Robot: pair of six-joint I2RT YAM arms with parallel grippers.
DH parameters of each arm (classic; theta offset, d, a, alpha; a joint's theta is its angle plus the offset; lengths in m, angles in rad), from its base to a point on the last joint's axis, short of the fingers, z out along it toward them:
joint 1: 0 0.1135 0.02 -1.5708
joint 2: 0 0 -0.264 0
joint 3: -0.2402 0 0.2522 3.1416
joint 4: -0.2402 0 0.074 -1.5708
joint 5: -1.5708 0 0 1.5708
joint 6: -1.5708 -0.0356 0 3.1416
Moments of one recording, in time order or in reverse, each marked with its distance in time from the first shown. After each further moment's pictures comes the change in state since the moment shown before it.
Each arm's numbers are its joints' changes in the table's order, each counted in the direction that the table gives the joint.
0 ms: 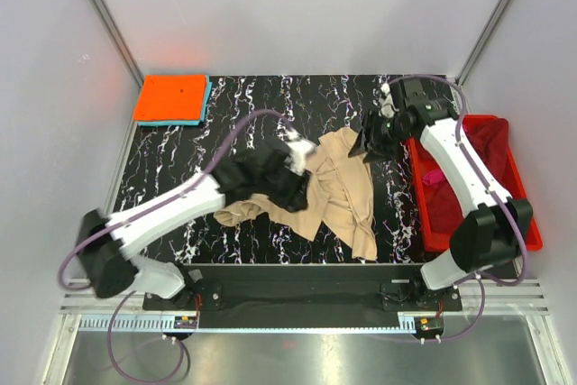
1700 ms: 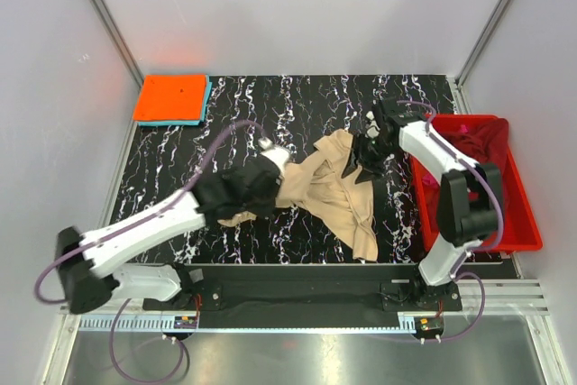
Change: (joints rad) left arm -0.150 -0.053 0.099 -0.102 0.370 0.125; right arm 0.013 0.125 0.230 0.135 0.025 -0.006
